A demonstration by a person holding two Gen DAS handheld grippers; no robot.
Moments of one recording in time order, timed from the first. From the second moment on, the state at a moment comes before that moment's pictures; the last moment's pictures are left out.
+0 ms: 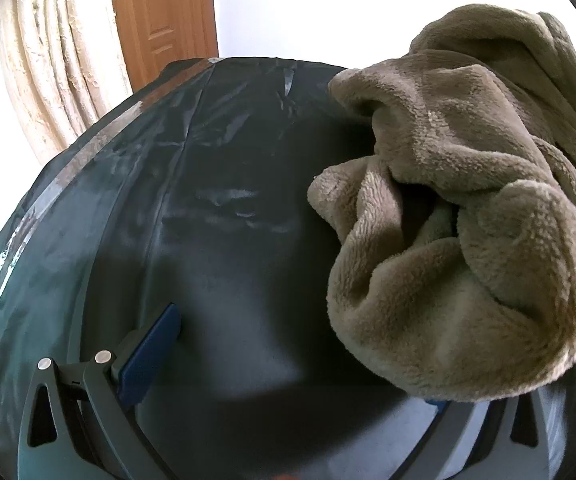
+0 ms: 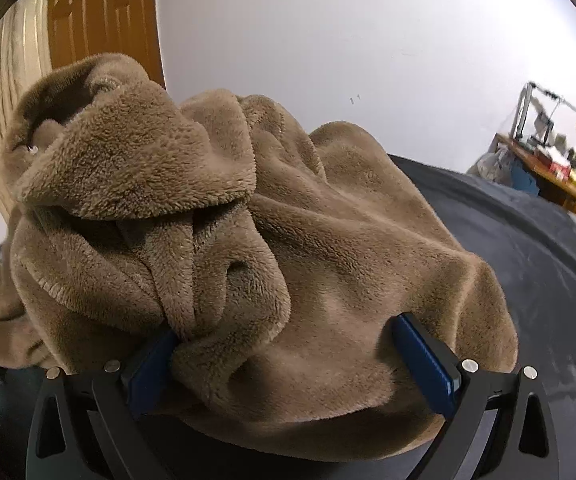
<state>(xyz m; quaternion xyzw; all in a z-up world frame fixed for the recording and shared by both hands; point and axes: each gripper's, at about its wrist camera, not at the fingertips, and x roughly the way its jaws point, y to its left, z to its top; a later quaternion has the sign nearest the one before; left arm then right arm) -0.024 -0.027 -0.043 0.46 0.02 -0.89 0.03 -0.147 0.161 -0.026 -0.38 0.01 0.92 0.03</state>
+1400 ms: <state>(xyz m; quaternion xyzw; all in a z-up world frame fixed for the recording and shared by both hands) -0.137 0.052 0.064 0.28 -0.15 -0.92 -0.24 -0.142 0.203 -0.036 -0.39 0.01 0.92 0.04</state>
